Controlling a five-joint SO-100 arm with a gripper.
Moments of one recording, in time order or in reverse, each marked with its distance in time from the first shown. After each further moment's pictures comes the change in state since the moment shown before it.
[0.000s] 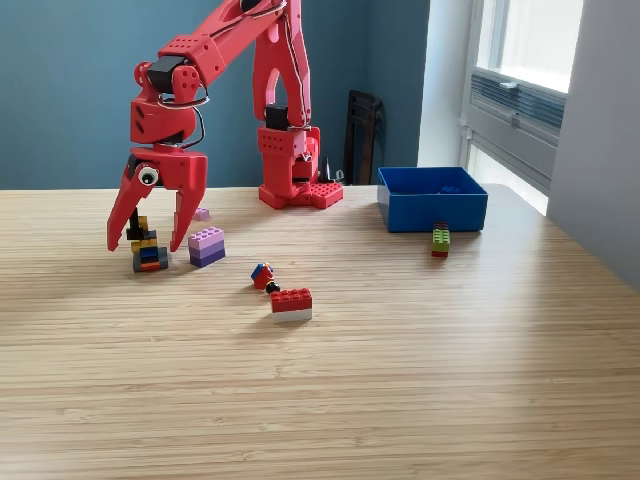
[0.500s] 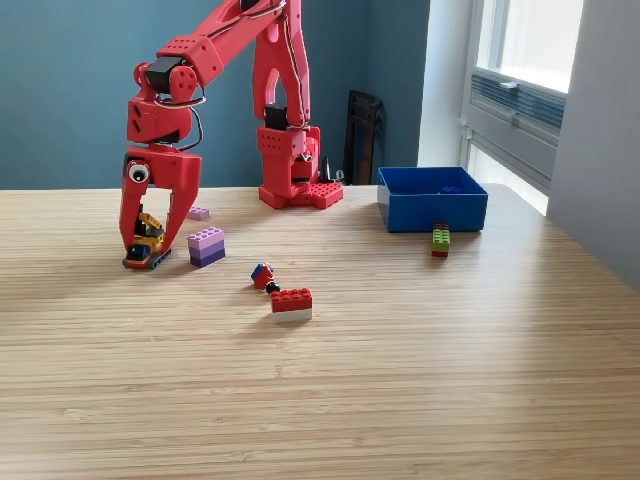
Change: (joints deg) arm 1.3 0.1 1.3 -3.4 4.8
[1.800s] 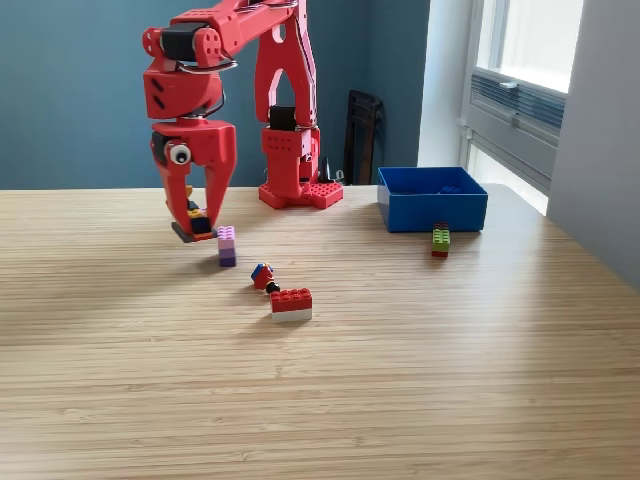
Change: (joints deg) arm -17.9 -0.1 -16.3 29.4 2.3
